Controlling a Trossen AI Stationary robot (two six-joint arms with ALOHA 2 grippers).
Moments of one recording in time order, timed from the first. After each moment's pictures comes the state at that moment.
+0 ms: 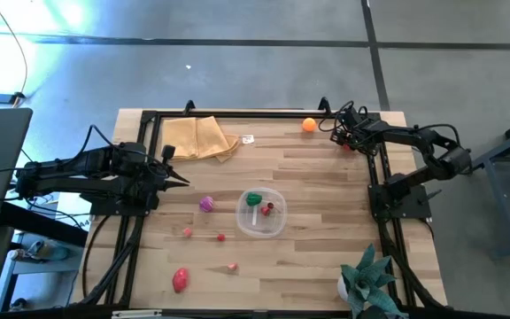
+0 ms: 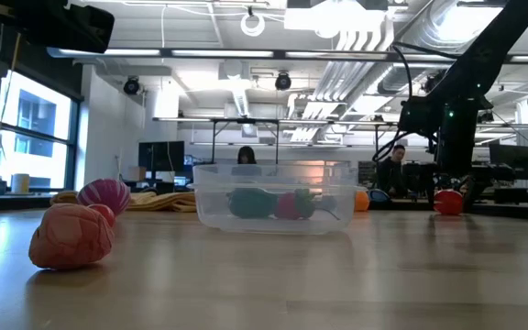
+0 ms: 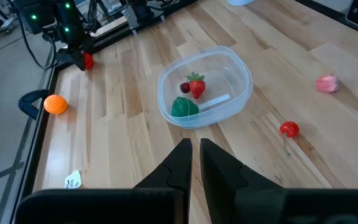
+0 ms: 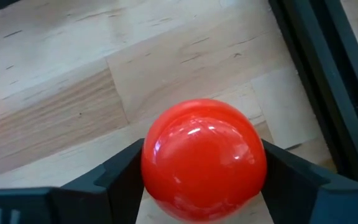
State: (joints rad) left arm 0.22 0.47 0.59 -0.63 0.16 0.49; right arm -0.99 1.41 0.59 -0.44 0.23 0.92
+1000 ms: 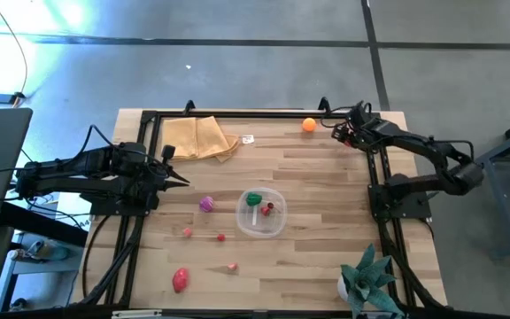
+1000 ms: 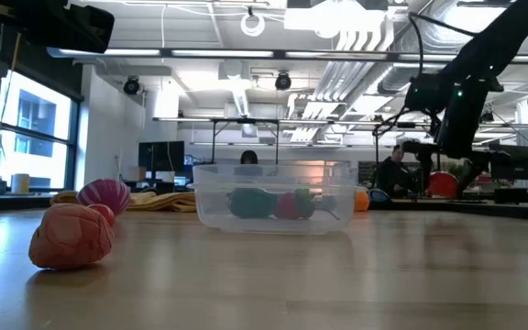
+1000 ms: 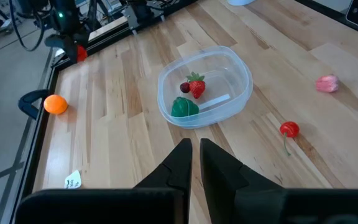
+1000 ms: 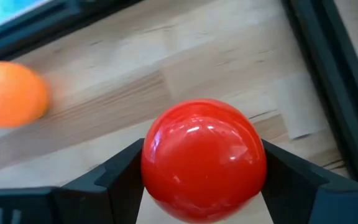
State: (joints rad) left arm 0.22 0.47 0.59 -0.63 0.16 0.49; right arm -0.96 1.22 0.59 -0.49 0.17 0.90
